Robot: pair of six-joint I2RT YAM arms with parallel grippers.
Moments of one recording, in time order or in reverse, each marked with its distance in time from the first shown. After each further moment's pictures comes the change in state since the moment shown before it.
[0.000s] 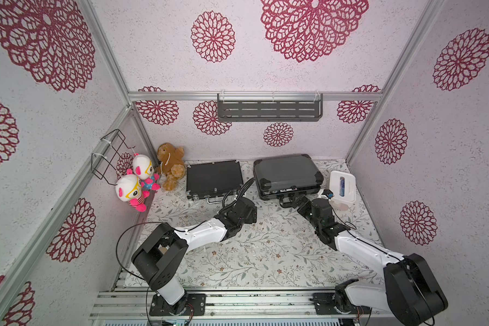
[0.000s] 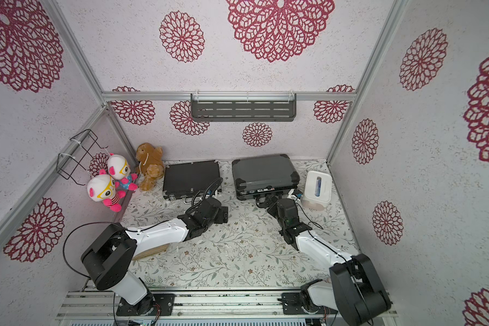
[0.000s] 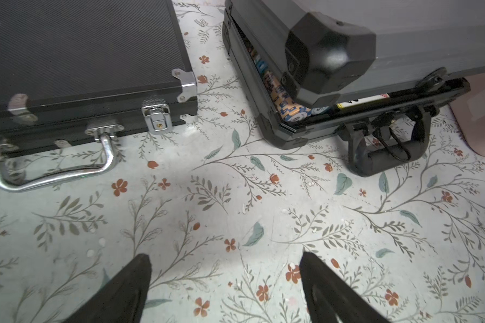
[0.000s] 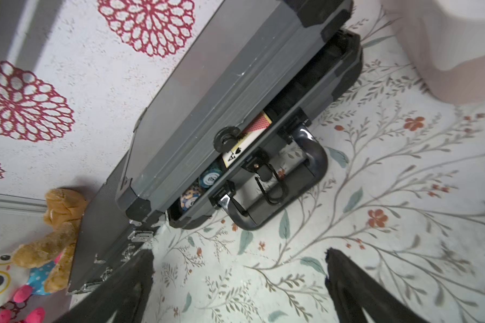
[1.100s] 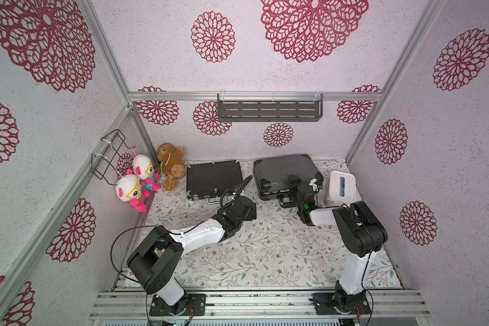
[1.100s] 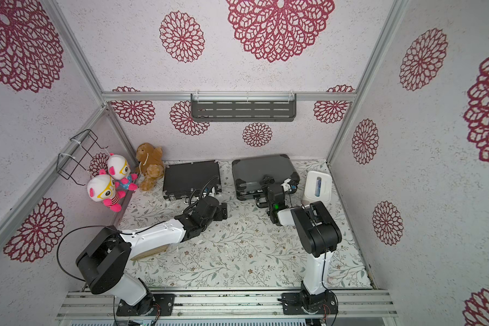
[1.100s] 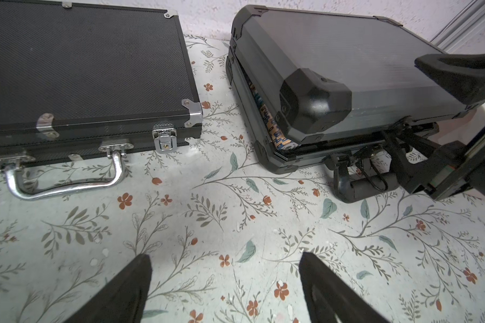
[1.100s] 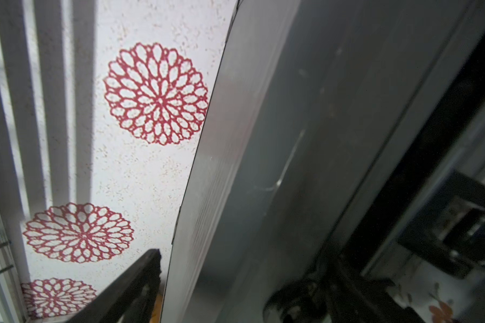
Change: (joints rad) left arm 0.002 -0.025 0.004 0.035 -0.013 -0.030; right arm -0.045 0.586 0.281 0.519 0.074 0.361
